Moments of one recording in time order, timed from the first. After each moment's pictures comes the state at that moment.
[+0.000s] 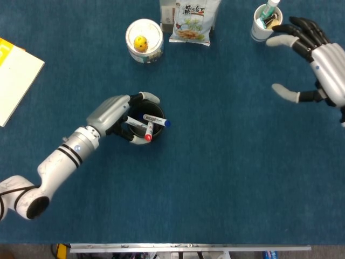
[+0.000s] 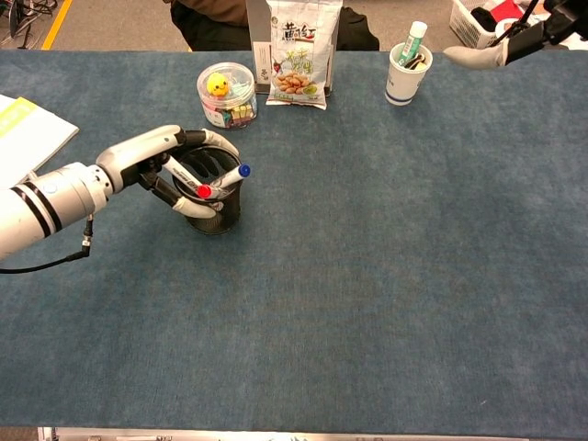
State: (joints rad) left arm -0.69 -1.47 -0.06 -1.47 1.41 0.84 -0.57; right arm 0.56 -1.10 0.20 -1.86 -1.37 1.16 0.19
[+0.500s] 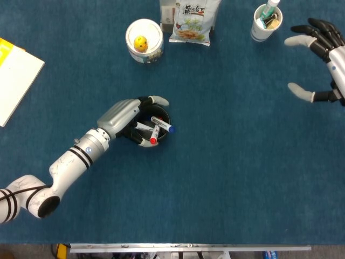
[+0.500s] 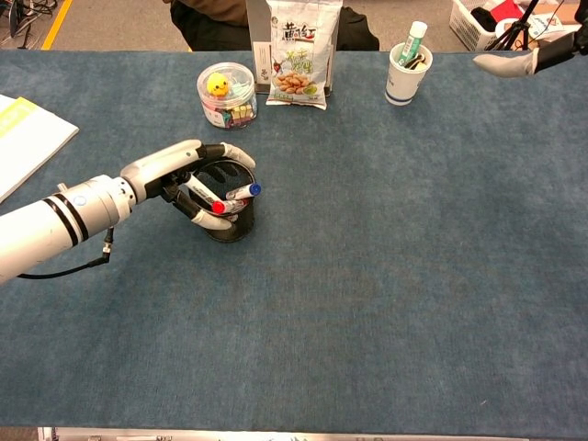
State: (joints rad) left arm -0.70 -1.56 -0.06 -1.39 1.43 0.84 -0.56; right arm 0.52 -1.09 0.19 -1.80 -1.39 1.18 0.25
